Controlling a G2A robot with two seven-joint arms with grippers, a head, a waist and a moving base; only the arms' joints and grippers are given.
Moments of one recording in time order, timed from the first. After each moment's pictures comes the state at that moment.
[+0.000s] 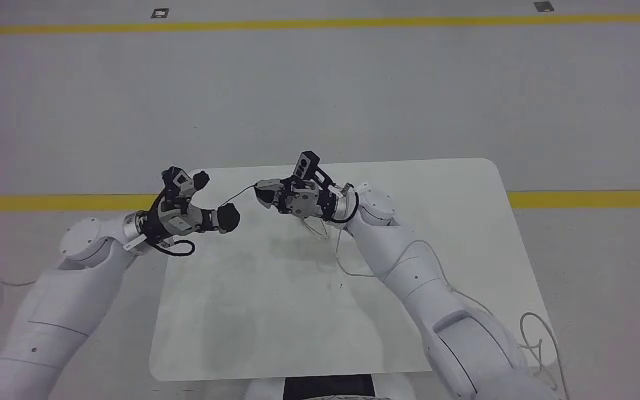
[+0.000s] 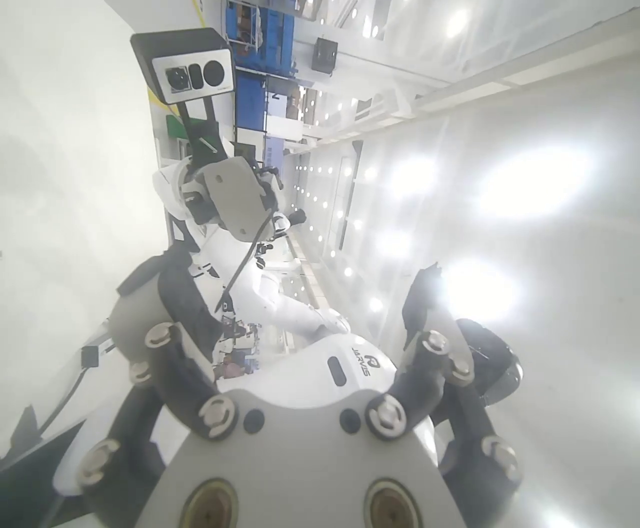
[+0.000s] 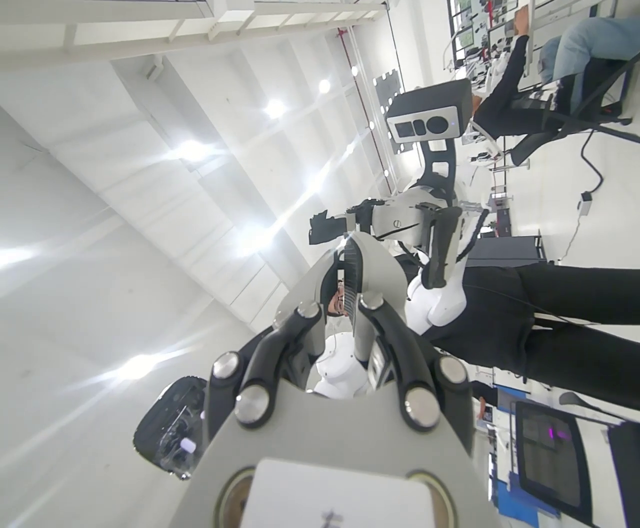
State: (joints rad) left arm 1.31 -0.78 -1.28 -1.46 -1.06 -0.08 -1.15; right arm -0.86 -1.69 1.09 -0.73 0.69 -0.03 1.22
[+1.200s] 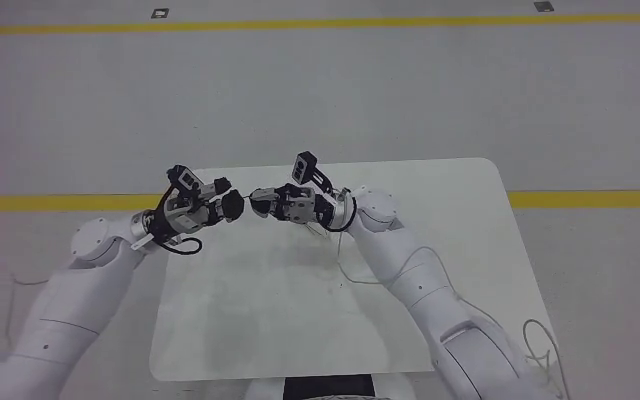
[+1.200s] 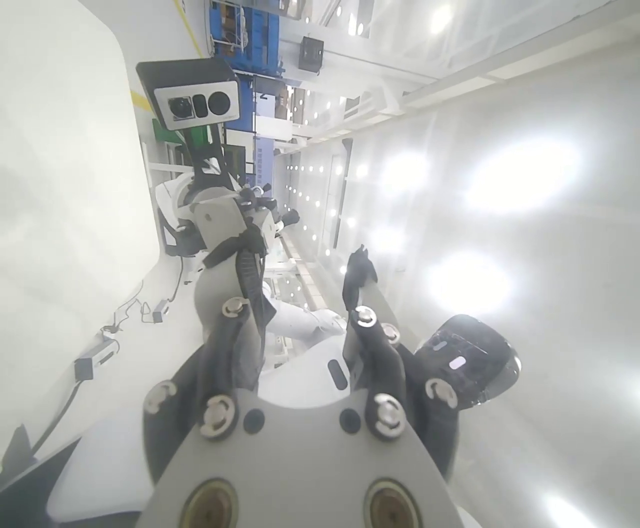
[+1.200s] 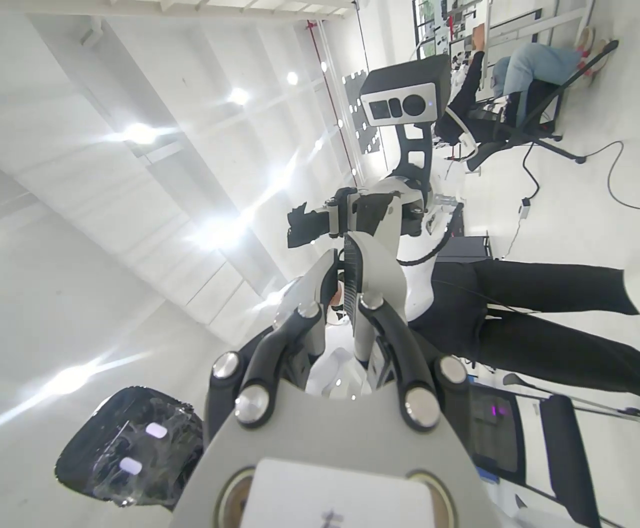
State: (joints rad) left arm 1.29 -0.82 -1.28 -1.44 -1.05 -0.11 -1.15; right arm -0.92 -1.64 1.06 -0.92 0.57 -0.01 1.17
